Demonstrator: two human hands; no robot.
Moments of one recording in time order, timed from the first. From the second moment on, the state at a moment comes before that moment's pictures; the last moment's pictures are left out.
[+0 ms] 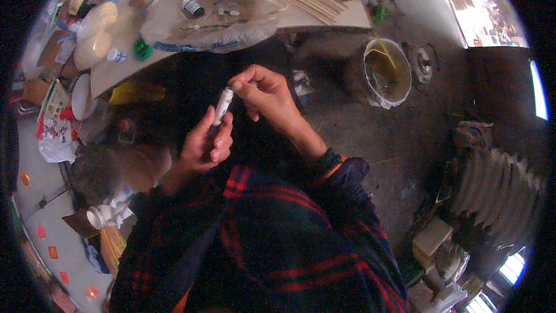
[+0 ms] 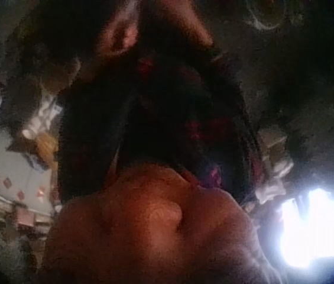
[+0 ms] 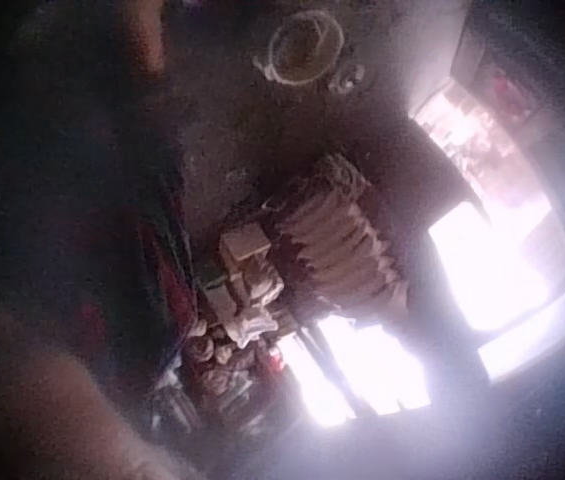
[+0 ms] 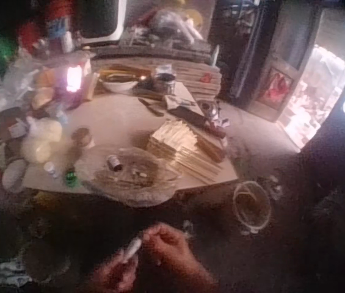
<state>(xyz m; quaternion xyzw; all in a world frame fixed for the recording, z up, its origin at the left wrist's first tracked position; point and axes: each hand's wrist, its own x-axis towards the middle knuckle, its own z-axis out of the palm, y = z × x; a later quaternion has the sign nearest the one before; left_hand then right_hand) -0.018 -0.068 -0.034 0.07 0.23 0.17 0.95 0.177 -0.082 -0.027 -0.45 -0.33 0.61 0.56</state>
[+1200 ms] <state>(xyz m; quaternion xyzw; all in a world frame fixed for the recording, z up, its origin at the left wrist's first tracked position) -0.024 -0.057 -0.009 0.47 0.35 0.14 0.80 0.214 -0.088 0.027 -0.49 -0.55 0.58 0.33</state>
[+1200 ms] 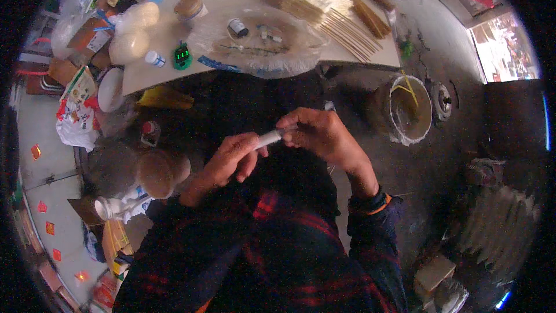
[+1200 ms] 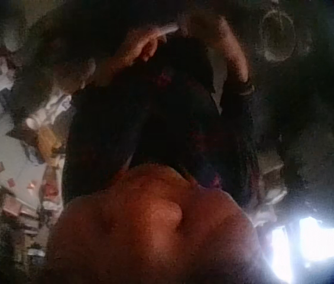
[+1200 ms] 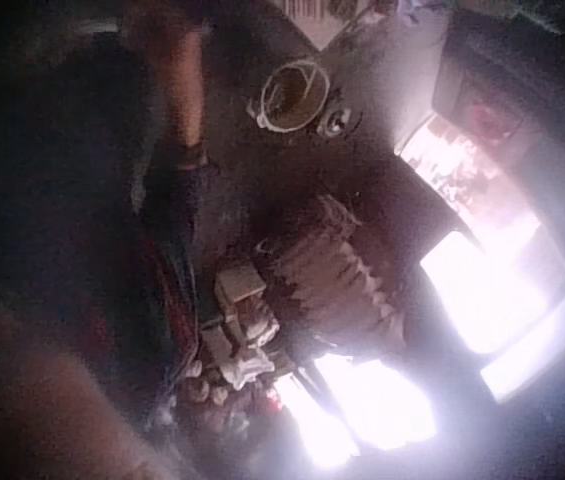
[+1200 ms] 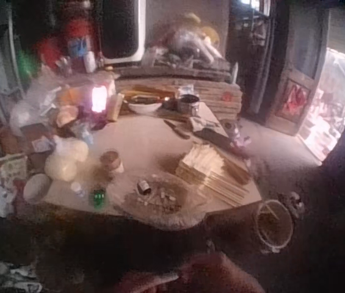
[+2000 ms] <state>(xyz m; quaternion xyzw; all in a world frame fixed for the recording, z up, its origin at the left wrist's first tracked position) -0.027 -0.056 -0.033 0.27 0.28 0.06 0.92 0.209 -0.086 0.022 -0.53 -0.65 0.47 0.26</state>
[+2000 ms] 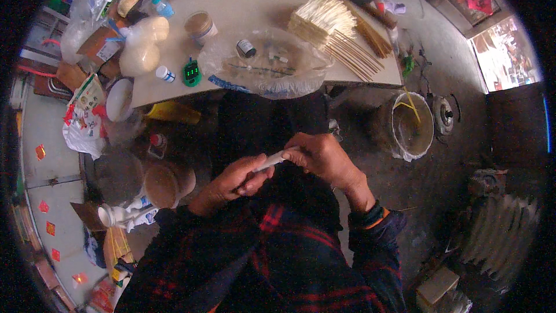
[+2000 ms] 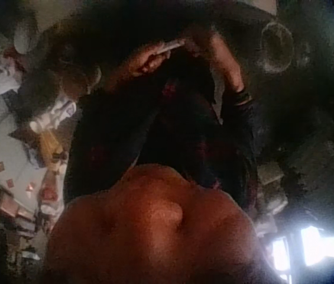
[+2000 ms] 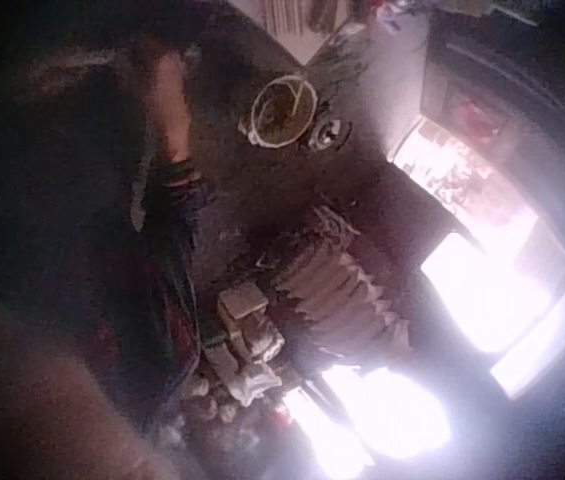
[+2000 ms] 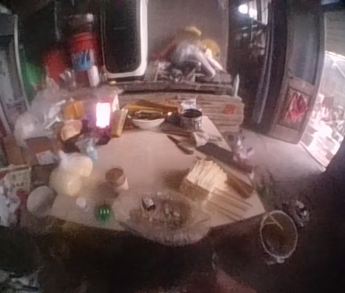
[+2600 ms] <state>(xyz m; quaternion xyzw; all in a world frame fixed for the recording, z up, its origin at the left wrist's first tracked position) -0.029 -0.046 -0.016 0.51 0.35 0.10 0.78 0.204 -0.088 0.009 -0.52 -0.62 0.45 0.38</state>
